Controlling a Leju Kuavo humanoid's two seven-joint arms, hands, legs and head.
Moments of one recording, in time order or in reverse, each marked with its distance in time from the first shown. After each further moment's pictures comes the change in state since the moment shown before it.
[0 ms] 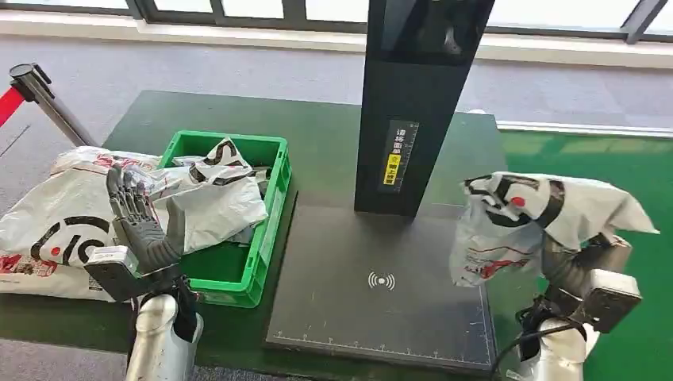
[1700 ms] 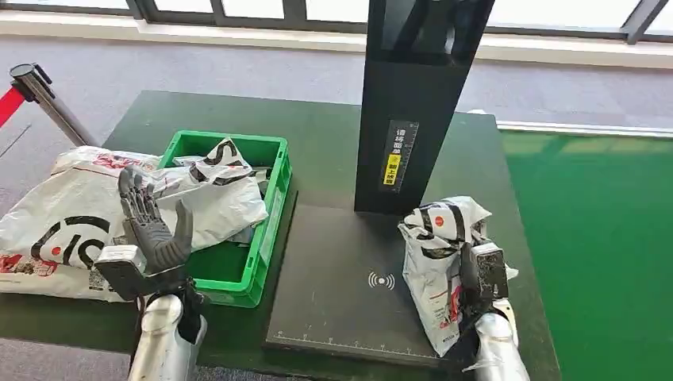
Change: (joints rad) left arm 0.000 0.022 -0.042 0.038 0.019 0.041 0.000; right arm -0.145 -0.003 0.056 0.597 0.157 0.141 0.055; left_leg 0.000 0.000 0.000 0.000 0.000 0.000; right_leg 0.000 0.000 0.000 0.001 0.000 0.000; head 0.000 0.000
